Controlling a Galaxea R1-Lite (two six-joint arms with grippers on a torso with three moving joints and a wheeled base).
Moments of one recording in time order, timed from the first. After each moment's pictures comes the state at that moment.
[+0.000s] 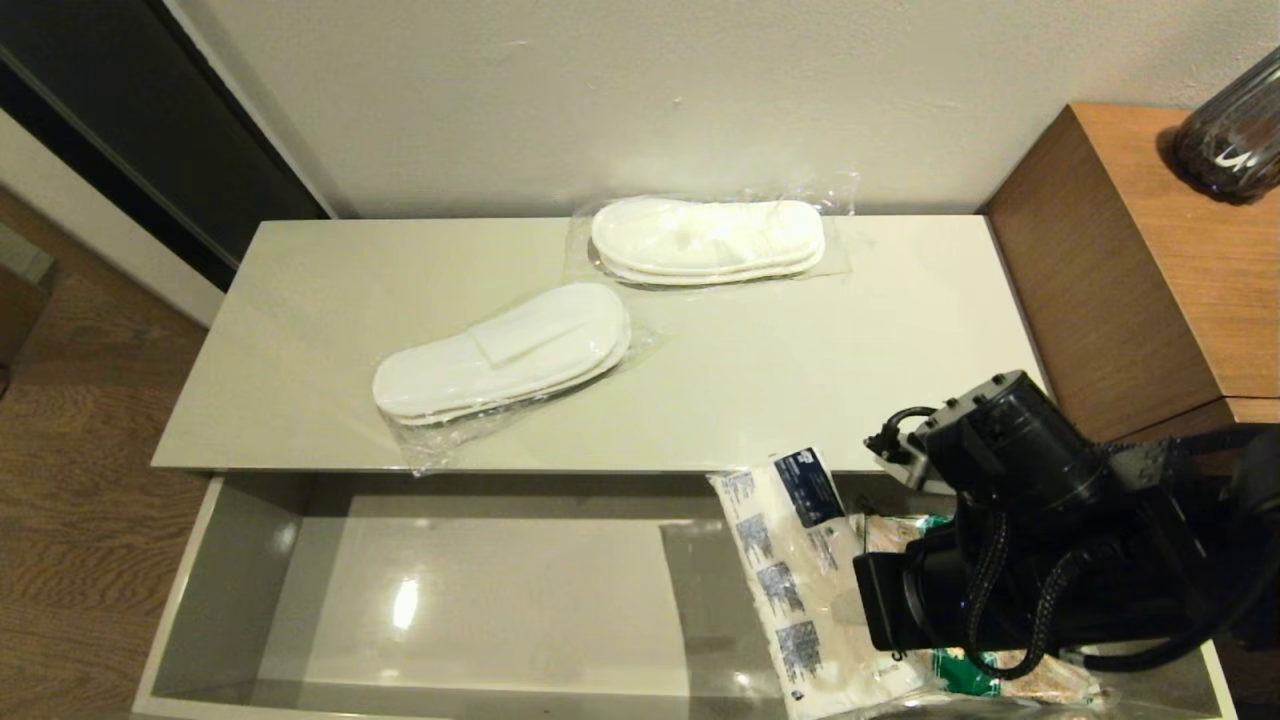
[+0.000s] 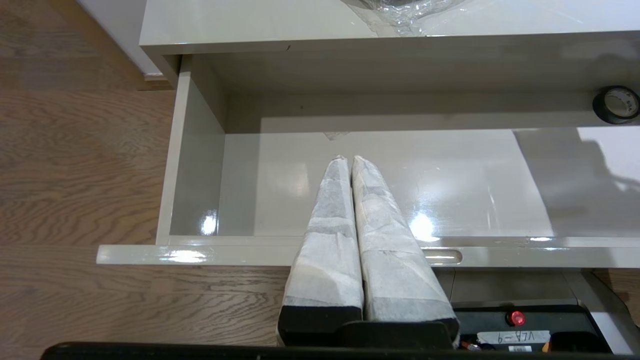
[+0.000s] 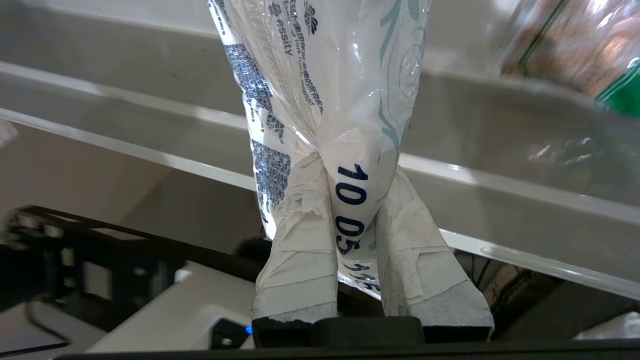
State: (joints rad) left arm 0.00 0.00 -0.01 0.01 -0.02 0.05; right arm 0.72 1.61 -0.87 0.20 -0.01 0.56
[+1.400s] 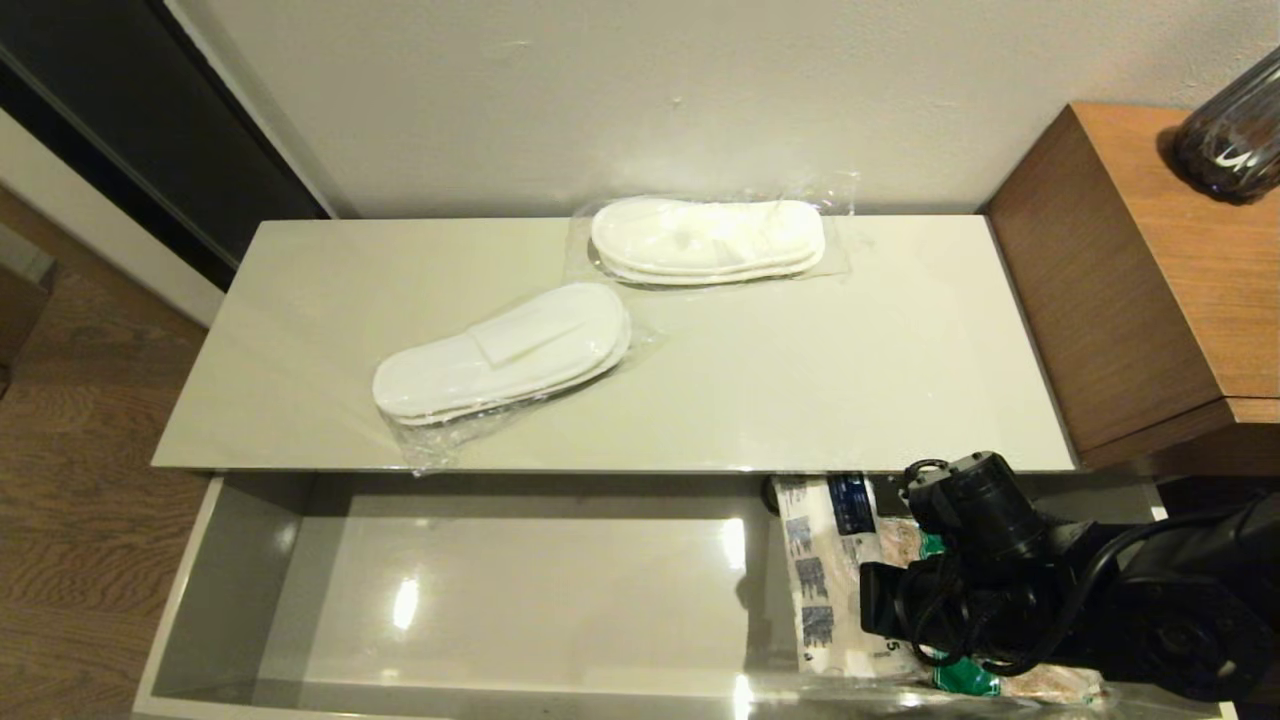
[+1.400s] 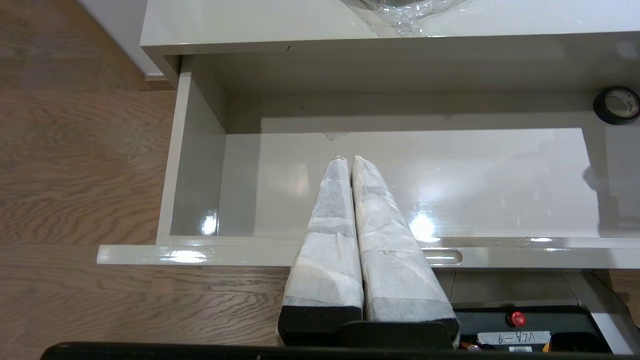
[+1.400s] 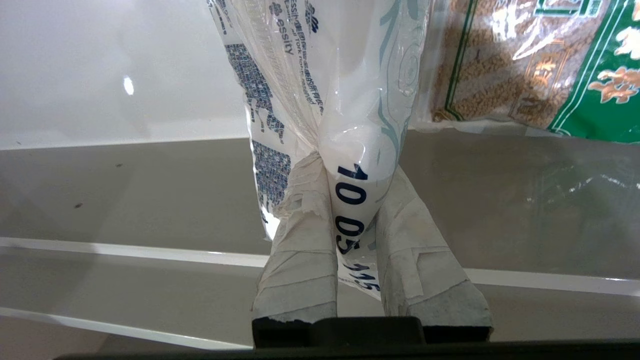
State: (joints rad) left arm 0.00 0.00 -0.01 0.01 -0.02 0.05; right arm 0.54 1.82 -0.60 -0.30 -0.08 0.61
